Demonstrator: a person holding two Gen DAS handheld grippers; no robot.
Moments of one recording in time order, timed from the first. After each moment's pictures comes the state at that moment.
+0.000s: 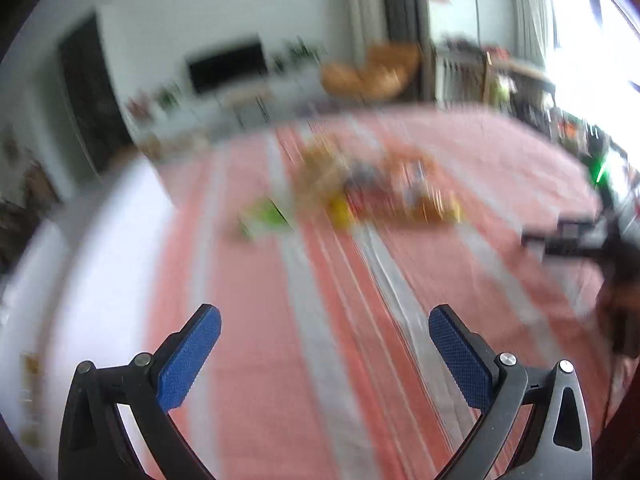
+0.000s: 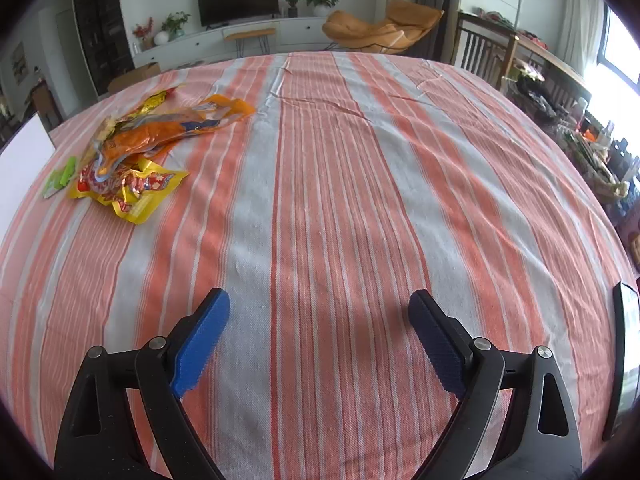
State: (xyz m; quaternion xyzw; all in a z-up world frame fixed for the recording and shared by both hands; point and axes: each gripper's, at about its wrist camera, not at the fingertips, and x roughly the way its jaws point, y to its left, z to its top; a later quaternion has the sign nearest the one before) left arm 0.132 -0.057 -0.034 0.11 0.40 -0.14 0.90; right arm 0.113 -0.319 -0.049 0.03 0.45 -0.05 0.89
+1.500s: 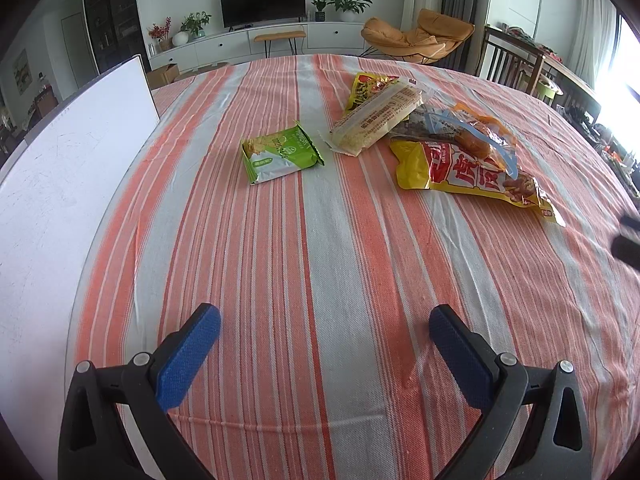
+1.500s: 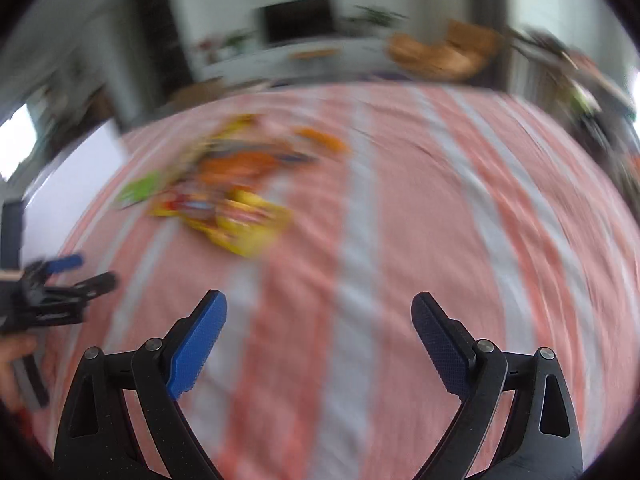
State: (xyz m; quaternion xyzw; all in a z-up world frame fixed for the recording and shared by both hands) left arm 0.209 -0.030 -0.089 0.04 0.46 -0.08 0.88; right arm 0.120 -0.270 -0.014 0.00 0.40 0.09 0.91
